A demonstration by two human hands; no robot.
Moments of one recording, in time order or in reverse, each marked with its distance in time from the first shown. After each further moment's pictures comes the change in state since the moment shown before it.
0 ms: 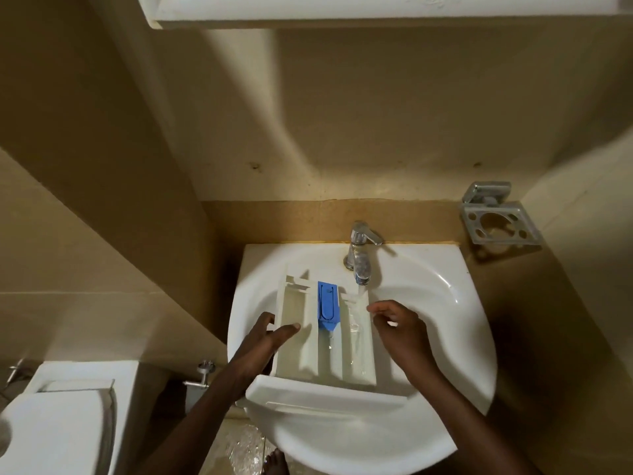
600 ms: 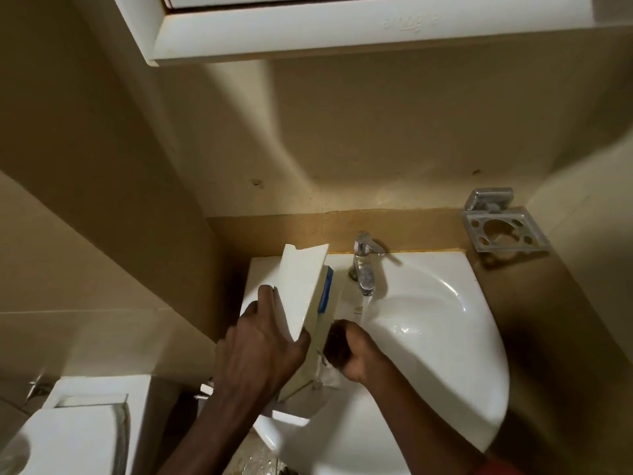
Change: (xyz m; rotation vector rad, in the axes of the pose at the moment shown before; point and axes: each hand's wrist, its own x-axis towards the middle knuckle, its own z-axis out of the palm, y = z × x) left_hand -0.062 0.064 0.010 0.838 0.558 0.478; right_hand 0.018 -0.013 0.077 0.961 -0.315 0.850
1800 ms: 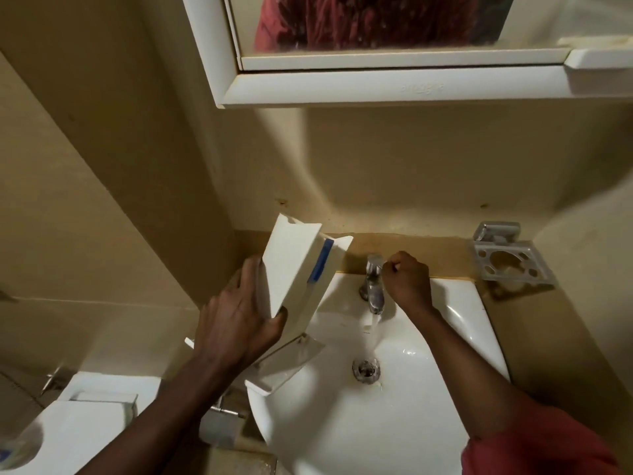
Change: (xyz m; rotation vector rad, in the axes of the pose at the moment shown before) left_hand 0.017 -0.013 -0.061 0.066 0.178 0.113; right_hand -0.039 -0.131 0.026 -1.091 0.493 -1.062
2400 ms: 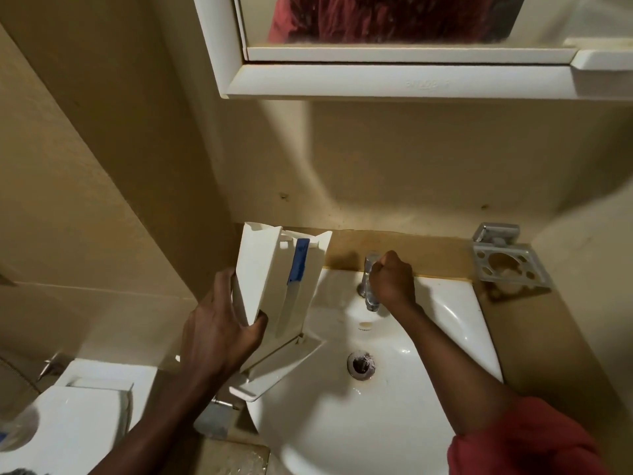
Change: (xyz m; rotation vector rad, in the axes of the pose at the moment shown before) left_hand -0.025 -0.028 0.021 -0.167 0.128 -0.124; right_hand -0.010 -0.019 0.016 -0.147 -0.089 0.071
